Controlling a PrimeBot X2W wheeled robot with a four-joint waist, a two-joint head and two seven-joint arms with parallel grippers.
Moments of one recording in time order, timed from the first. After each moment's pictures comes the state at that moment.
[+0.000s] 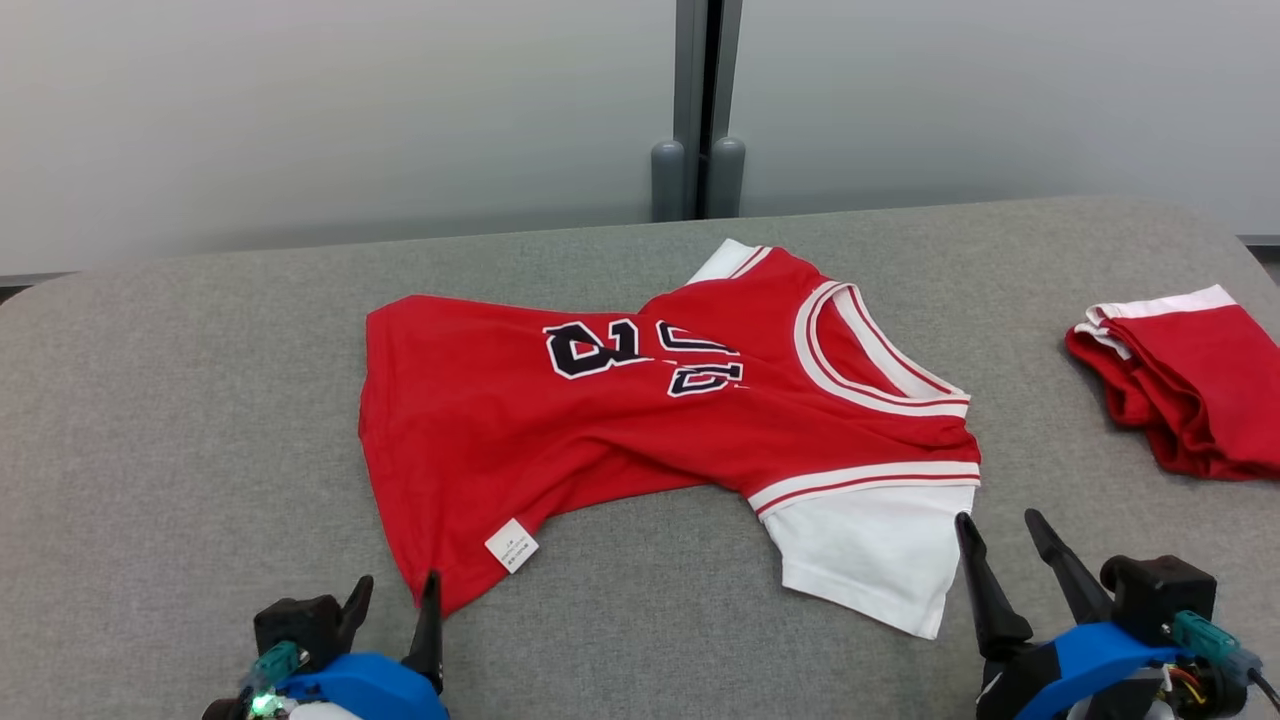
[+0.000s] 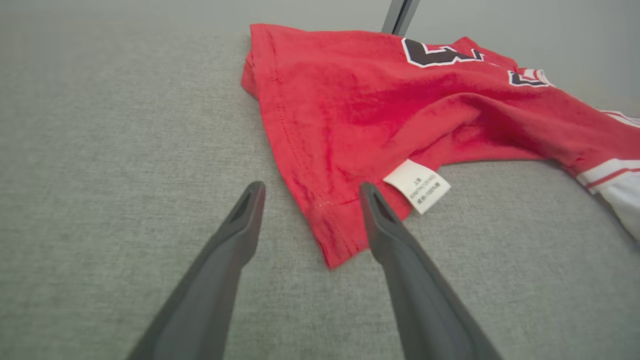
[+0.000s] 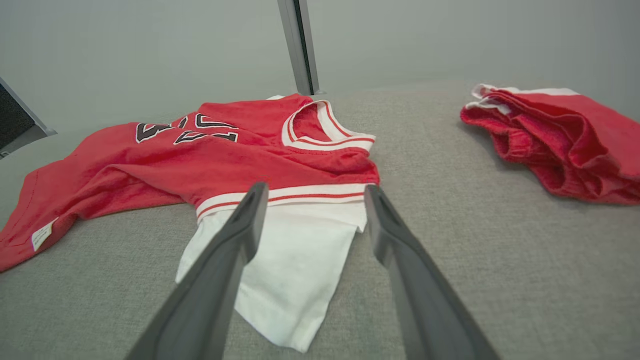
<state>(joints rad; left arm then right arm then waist) -0.08 0.22 -0.34 0.45 -0.51 0.04 -0.10 0.00 -0.05 -0.03 0.15 0.20 0.13 -0.01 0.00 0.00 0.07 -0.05</state>
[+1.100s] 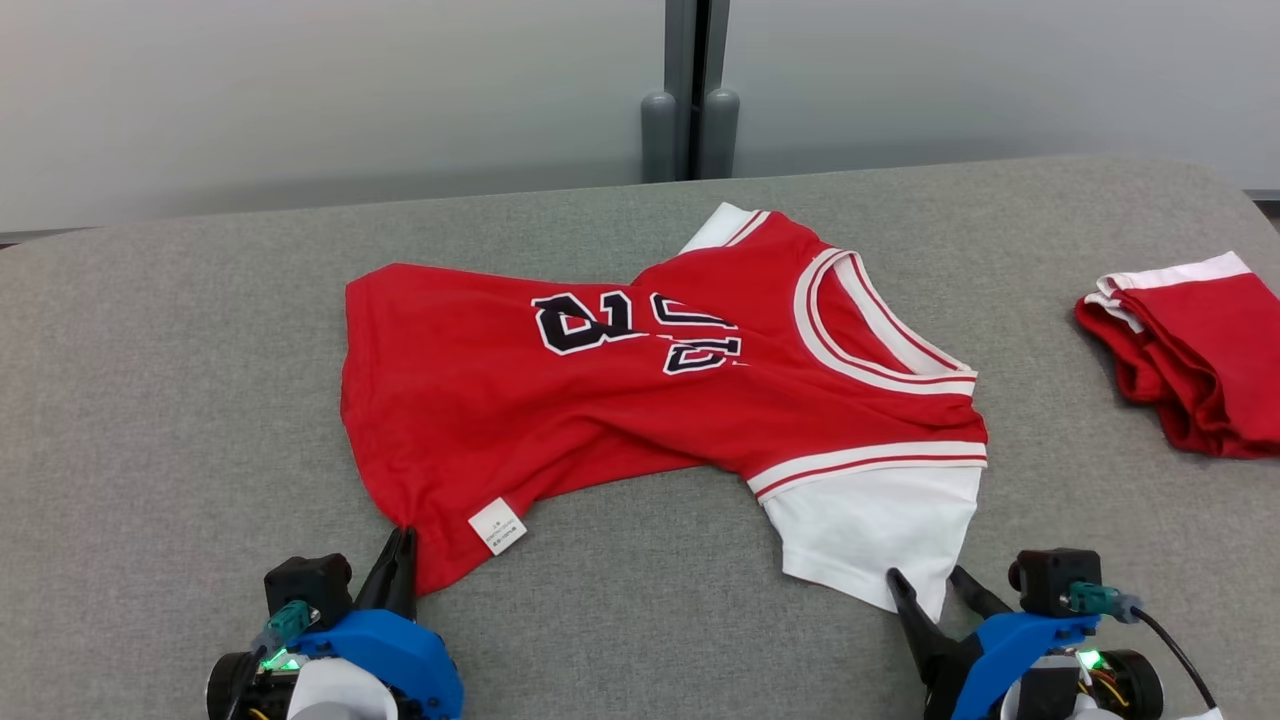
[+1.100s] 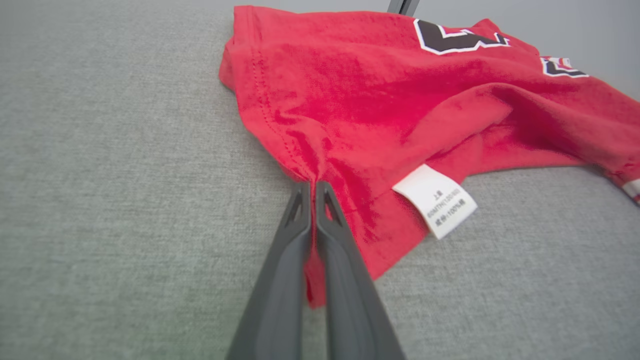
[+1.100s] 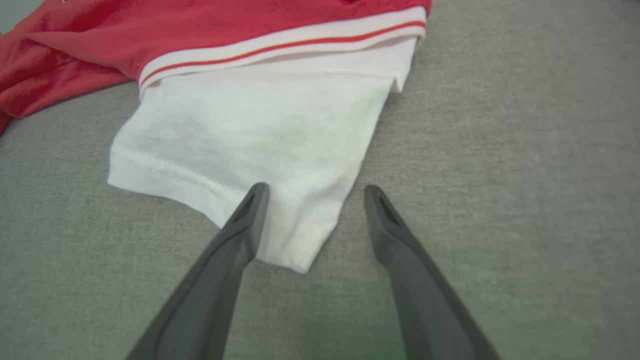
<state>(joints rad) -0.24 0.18 -0.38 0.67 -0.52 0.02 -0.18 -0.11 -0.05 0.04 0.42 0.24 0.13 0.13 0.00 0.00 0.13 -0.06</state>
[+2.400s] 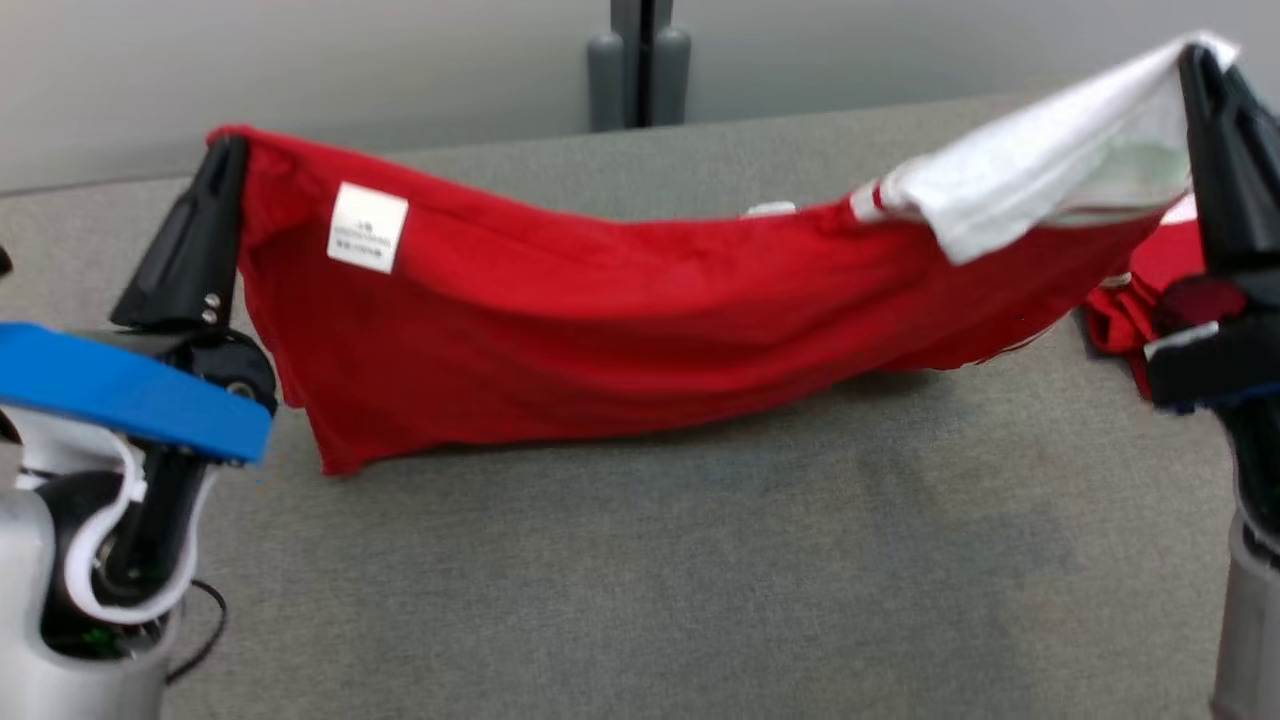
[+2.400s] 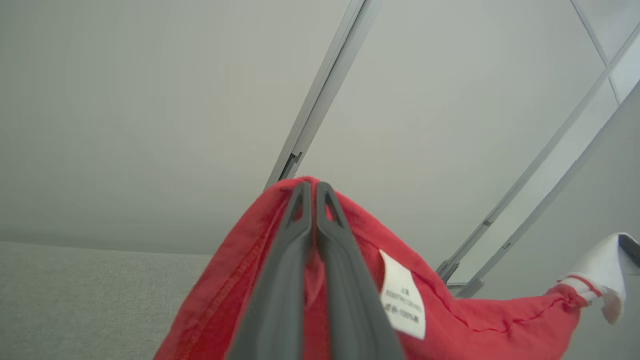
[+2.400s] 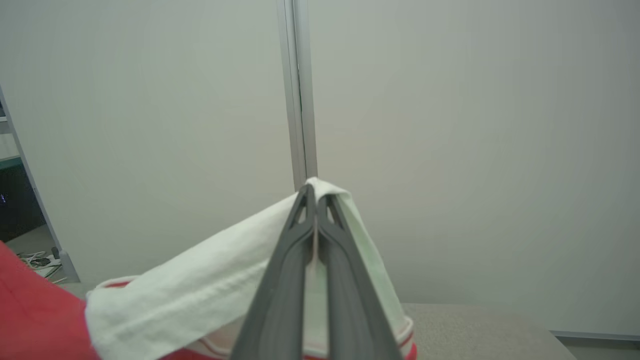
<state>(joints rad) -0.33 0.38 -0.14 -0.26 -0.89 0.06 0.22 -0.41 -0.10 -0.12 -0.36 0.31 0.13 0.35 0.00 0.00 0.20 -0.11</state>
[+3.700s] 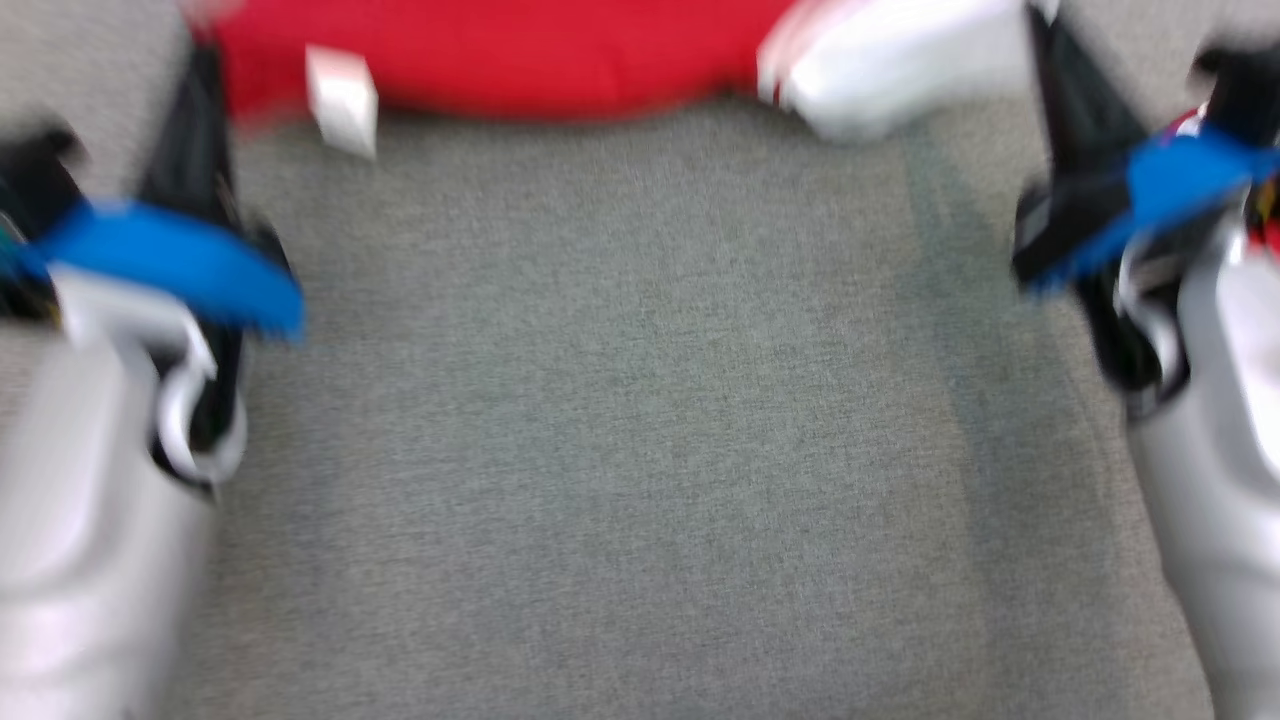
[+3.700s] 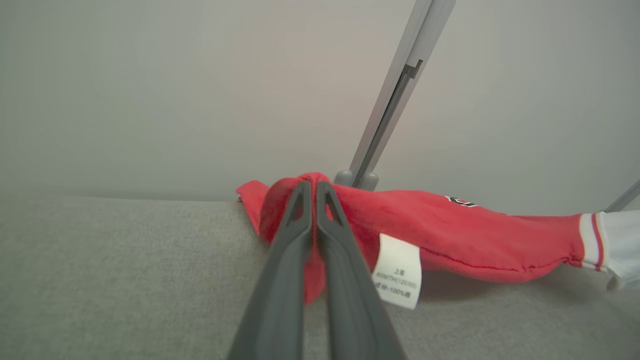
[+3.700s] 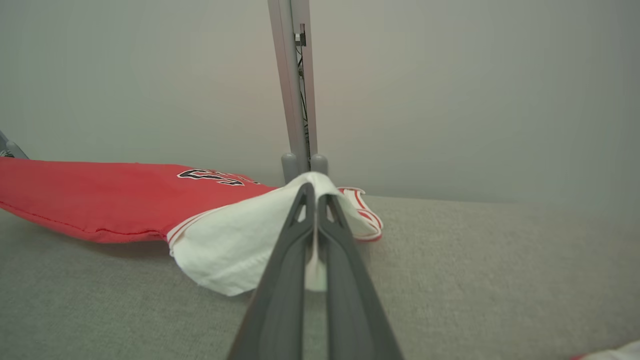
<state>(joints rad) -0.75 0.37 -0.29 0.40 -0.65 -0.06 -0.11 -0.85 -0.24 0.17 0.45 0.38 0.13 -0.04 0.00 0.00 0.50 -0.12</state>
